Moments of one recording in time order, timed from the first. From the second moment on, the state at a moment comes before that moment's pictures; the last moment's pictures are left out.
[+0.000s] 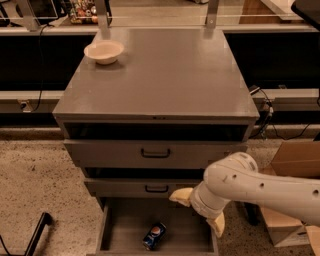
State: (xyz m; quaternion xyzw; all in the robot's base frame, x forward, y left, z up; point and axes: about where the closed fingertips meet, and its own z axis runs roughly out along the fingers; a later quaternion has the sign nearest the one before) arm 0.413 -0.110 0.546 -0.94 0.31 0.01 0.11
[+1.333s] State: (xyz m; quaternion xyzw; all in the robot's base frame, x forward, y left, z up) arm 0.441 -0.116 0.490 -0.96 0.21 -0.03 0.20
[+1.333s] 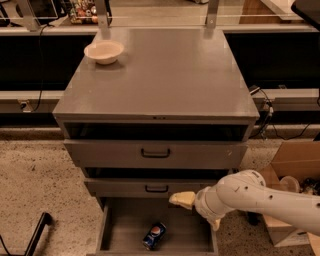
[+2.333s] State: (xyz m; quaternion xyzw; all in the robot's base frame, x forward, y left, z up) arm 0.514 -0.082 0.363 -0.93 0.17 -0.06 0.31
